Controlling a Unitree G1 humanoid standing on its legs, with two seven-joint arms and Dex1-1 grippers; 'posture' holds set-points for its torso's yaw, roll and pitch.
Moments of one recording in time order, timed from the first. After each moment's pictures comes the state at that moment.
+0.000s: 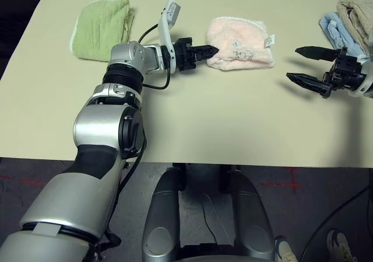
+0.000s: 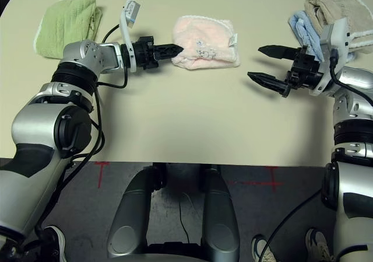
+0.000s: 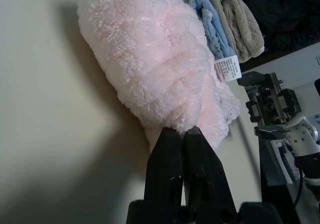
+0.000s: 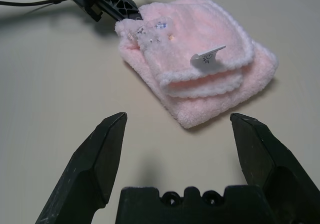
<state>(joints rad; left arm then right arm) -1.44 0.26 0.22 1.16 -0.29 0.81 -0.97 -0.85 -0.76 -0.21 0.80 0.35 -0.16 1.43</state>
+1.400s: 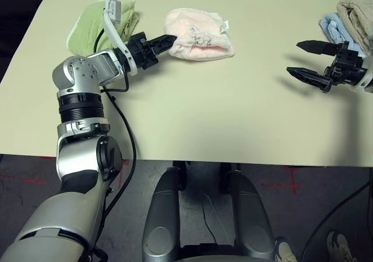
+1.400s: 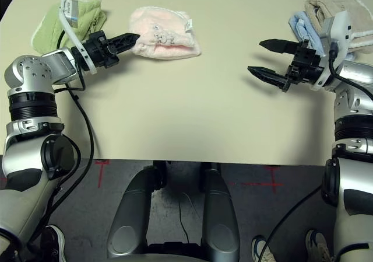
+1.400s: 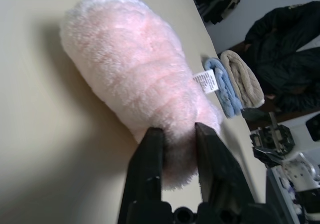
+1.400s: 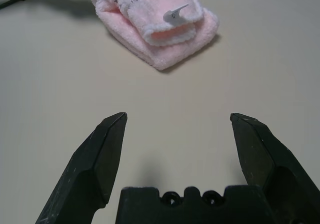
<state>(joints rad) -1.12 0.38 0.38 0.49 -0.63 1.14 -0.66 -0.88 -0.77 -0.20 0.79 0.33 -0.15 1.40</state>
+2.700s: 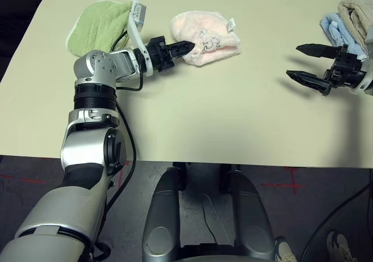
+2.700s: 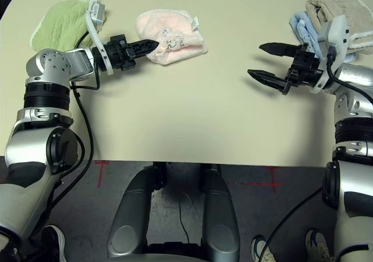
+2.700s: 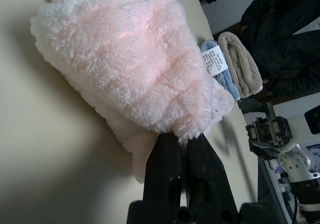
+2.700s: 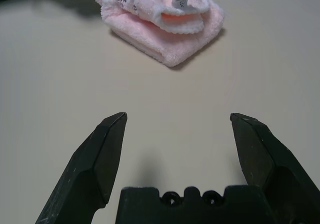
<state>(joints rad) -1.22 0.39 0.26 0.71 -0.62 1.04 -0.72 -0.86 -0.77 -0.20 0.77 0.33 -0.15 1.40</state>
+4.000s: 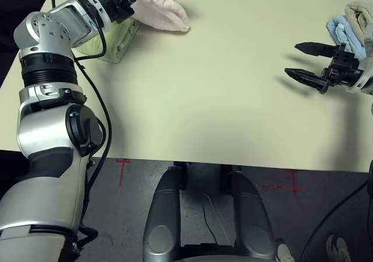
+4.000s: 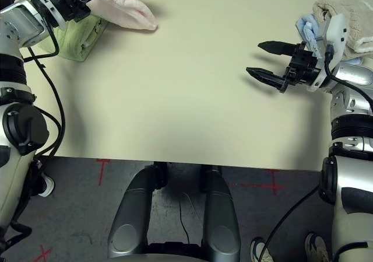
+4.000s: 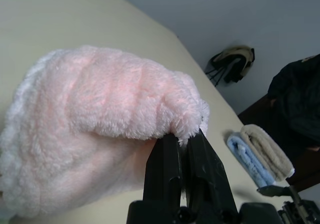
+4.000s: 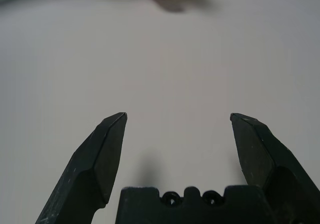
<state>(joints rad) -1.48 0.56 0.34 0.89 -0.56 0.73 -0.72 -0.90 -0.75 -0.20 0.84 0.33 -0.19 1.40</state>
